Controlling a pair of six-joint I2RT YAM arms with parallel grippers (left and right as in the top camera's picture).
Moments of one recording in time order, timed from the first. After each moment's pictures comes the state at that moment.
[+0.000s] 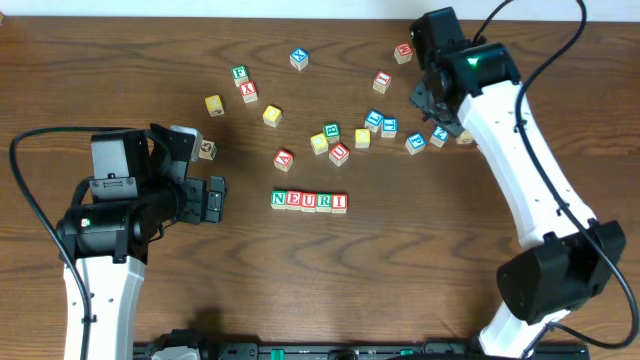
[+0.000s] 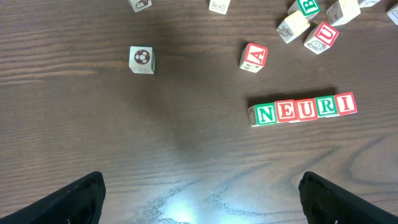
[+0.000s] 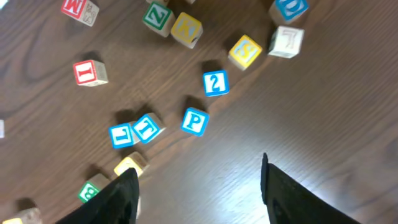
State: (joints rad) left arm 0.07 1.09 1.07 -1.00 0.24 0.20; right arm 0.33 1.88 1.85 -1.22 0.31 1.06
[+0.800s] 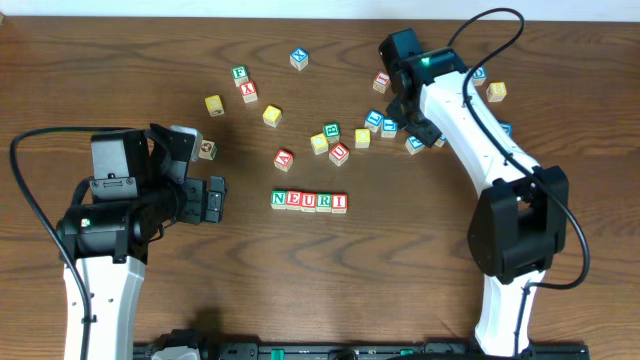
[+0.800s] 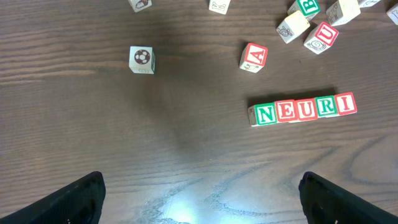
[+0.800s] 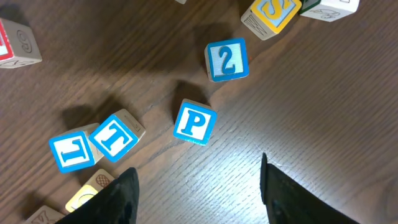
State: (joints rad) left arm 0.07 1.09 1.07 -1.00 0.24 0.20; right arm 0.35 2.11 1.85 -1.18 0.30 1.10
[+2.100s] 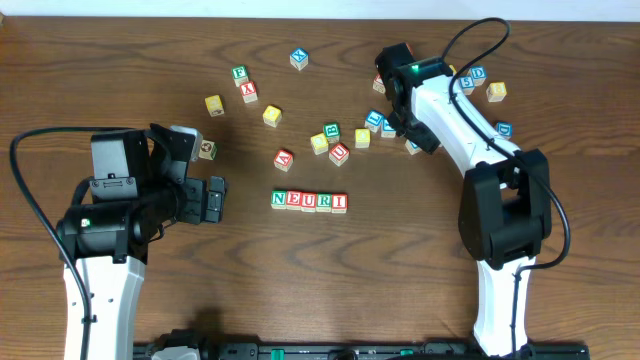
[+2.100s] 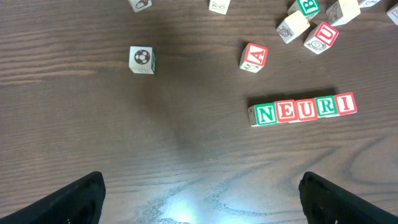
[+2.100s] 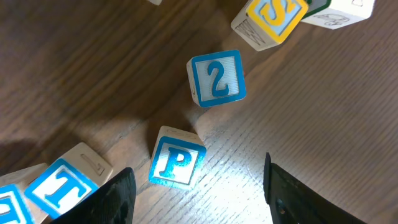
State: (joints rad) left arm 0.07 1.09 1.07 -1.00 0.24 0.20; right arm 0.34 2.20 1.82 -1.14 0.37 1.10
